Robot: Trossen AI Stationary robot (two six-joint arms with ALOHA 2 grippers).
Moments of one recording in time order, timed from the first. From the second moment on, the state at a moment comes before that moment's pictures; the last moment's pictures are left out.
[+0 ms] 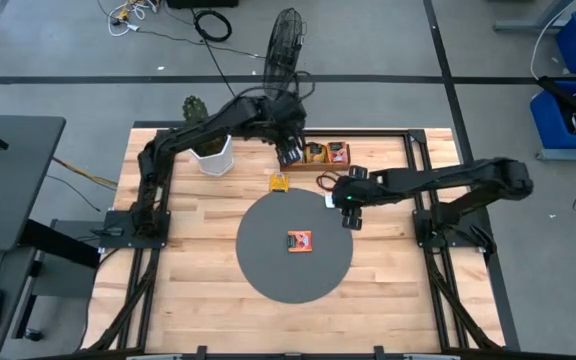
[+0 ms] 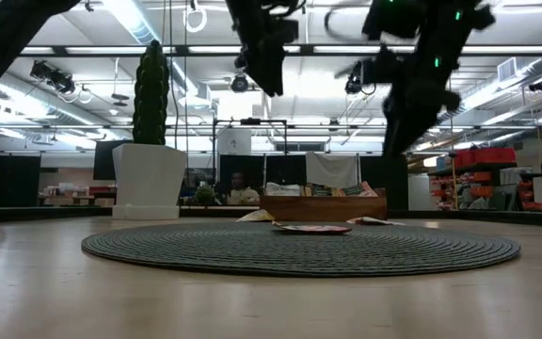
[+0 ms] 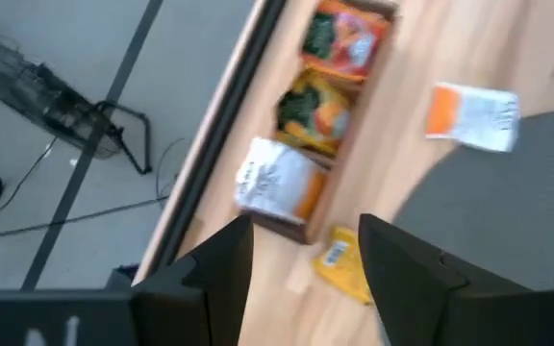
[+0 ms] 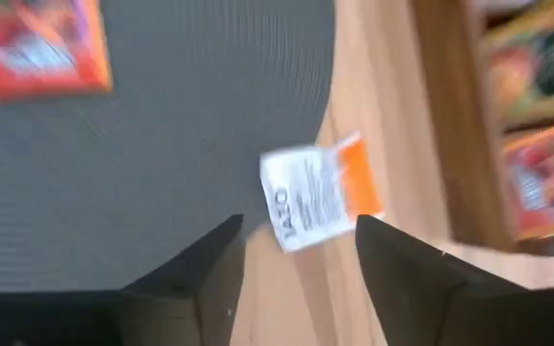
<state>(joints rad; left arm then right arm) 0.34 2.02 2.17 -1.16 -0.25 0.05 -0.06 1.38 0.90 -0.67 0.24 -0.02</state>
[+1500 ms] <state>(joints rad) 0.22 2.01 2.17 -1.22 -0.26 -0.08 -0.23 1.53 0.62 -0.22 -0.02 -0.09</state>
